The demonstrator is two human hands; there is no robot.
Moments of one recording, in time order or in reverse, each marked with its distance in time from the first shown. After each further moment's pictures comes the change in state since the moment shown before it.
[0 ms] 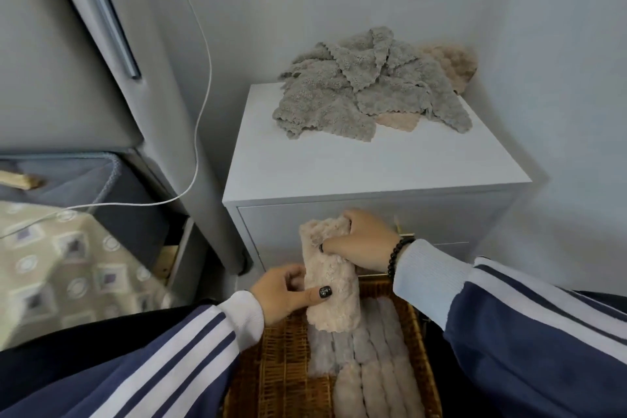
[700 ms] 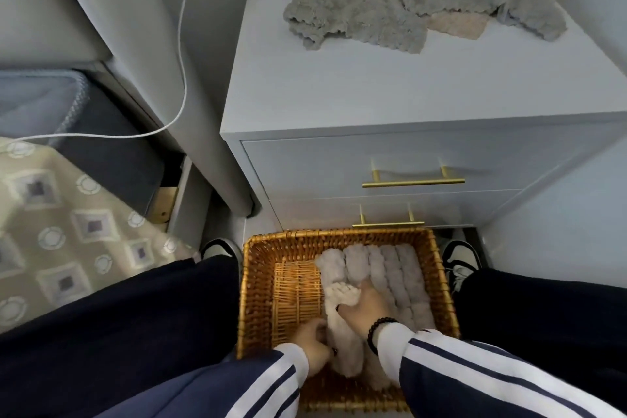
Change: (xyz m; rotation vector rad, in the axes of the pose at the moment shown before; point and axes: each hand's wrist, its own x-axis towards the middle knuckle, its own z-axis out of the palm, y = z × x) left_hand 0.008 -0.198 0.072 0.235 -0.065 -0.544; right_hand 0.022 0.173 0.189 -0.023 -0.049 0.474
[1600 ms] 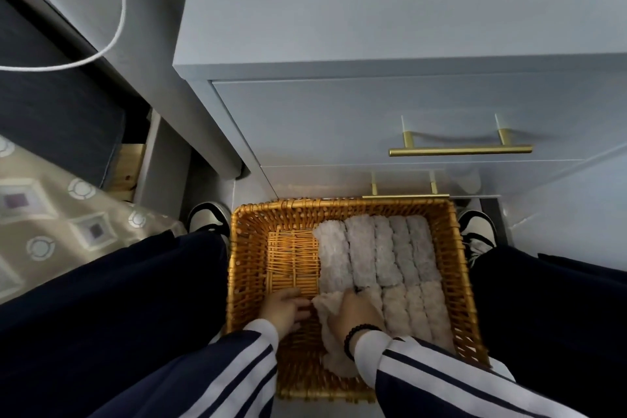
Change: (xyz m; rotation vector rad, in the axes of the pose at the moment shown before) left_hand 0.059 -0.033 -0.019 -0.649 0.108 -0.375; right_hand 0.029 0.027 0.068 -0.373 -0.115 0.085
